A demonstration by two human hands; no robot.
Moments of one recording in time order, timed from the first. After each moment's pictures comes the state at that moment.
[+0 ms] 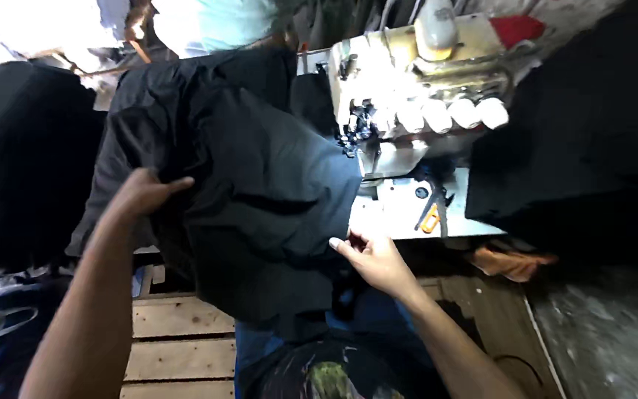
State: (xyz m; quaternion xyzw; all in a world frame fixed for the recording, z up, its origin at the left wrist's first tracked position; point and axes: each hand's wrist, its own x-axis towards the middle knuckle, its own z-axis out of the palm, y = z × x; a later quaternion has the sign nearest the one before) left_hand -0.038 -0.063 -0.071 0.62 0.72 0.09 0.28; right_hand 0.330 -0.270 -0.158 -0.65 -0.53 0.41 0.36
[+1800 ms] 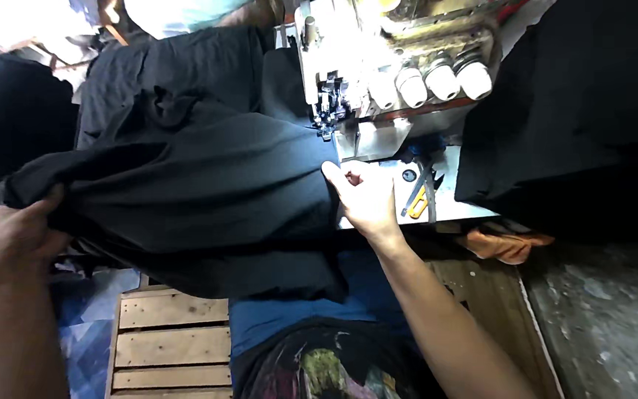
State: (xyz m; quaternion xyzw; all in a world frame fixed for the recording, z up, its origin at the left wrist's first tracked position) left_hand -0.130 -0.102 -0.073 0.47 0.63 0.48 0.39; right_hand 0.341 -0.217 -0.135 -0.67 -0.45 0.28 0.51
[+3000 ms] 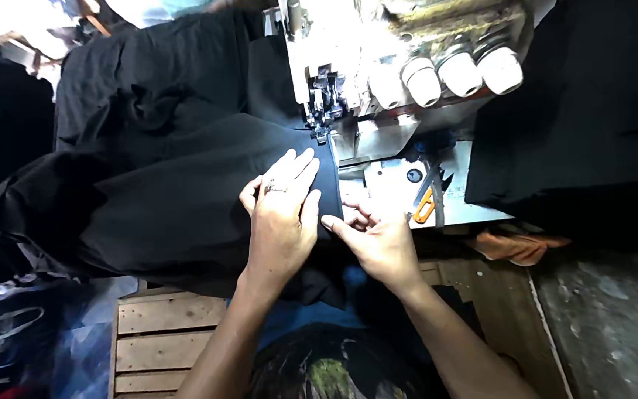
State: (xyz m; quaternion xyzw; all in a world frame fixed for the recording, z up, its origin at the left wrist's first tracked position) left_hand 0.198 -0.186 -0.124 0.84 0.43 0.30 0.14; right_hand 0.348 -0.258 -0.158 -0.61 -0.46 0.35 0.54
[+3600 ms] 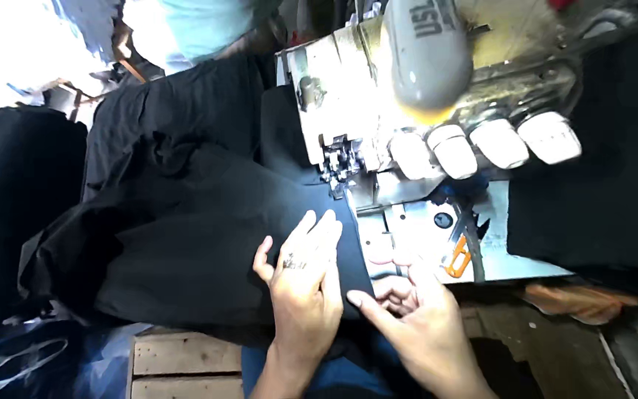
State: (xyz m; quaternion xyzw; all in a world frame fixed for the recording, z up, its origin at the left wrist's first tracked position) left_hand 0.214 -0.191 -0.133 0.79 0.48 0.36 0.10; right_hand 0.347 -0.267 -0.147 -0.62 -0.41 0.37 0.56
